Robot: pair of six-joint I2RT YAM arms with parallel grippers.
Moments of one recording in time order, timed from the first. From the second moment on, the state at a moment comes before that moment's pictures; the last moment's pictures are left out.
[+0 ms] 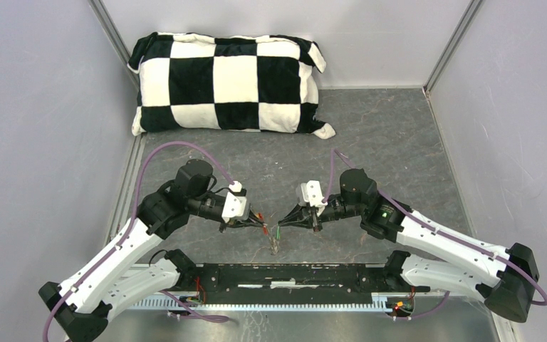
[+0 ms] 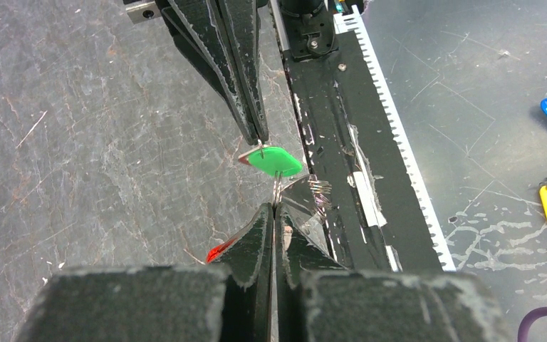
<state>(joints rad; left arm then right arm) -0.70 0.80 0.87 -0.66 0.93 0.63 0.95 0.96 0.71 0.04 -0.74 -0.24</state>
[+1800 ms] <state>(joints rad) -0.70 0.86 0.91 -0.67 1.13 0.90 1.03 0.99 0.91 -0.28 -0.83 -0.78</state>
